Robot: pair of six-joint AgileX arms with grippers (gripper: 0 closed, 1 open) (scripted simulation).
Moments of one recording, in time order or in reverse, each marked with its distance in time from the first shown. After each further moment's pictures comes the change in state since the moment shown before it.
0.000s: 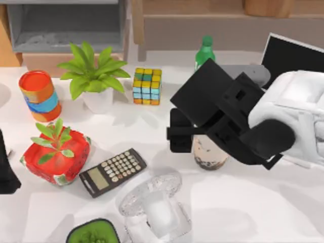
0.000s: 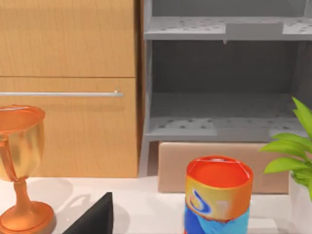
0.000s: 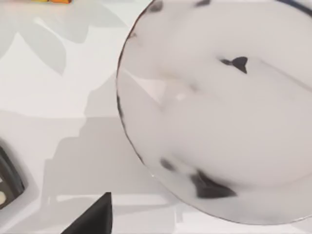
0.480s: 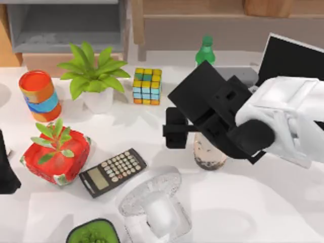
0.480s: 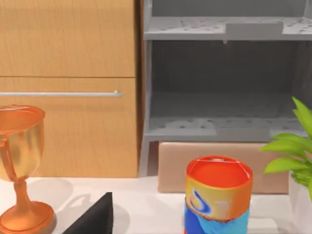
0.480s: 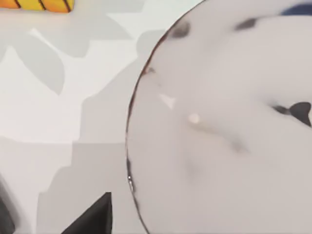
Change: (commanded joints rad) left arm 0.000 0.000 0.000 0.000 0.000 0.000; right arm -0.061 0.090 -0.035 0.159 -0.026 -0.061
